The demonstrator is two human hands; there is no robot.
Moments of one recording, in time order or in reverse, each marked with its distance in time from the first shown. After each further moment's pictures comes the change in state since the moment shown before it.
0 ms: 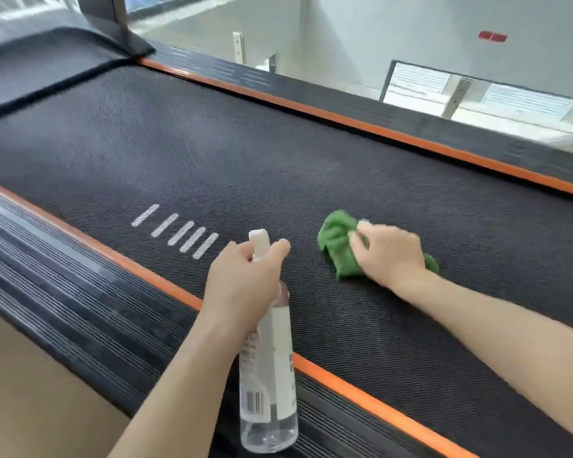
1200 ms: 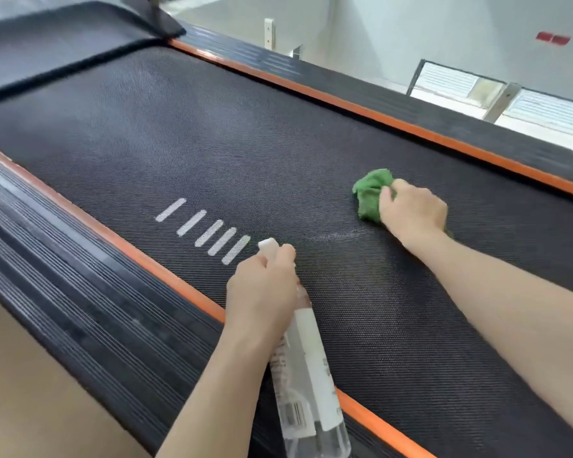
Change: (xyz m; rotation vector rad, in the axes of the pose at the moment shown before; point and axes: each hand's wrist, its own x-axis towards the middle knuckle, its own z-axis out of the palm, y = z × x) left_hand 0.035 -0.016 -0.015 -0.179 0.039 -0.179; right_hand 0.114 -0.014 0.031 -0.081 -0.010 0.297
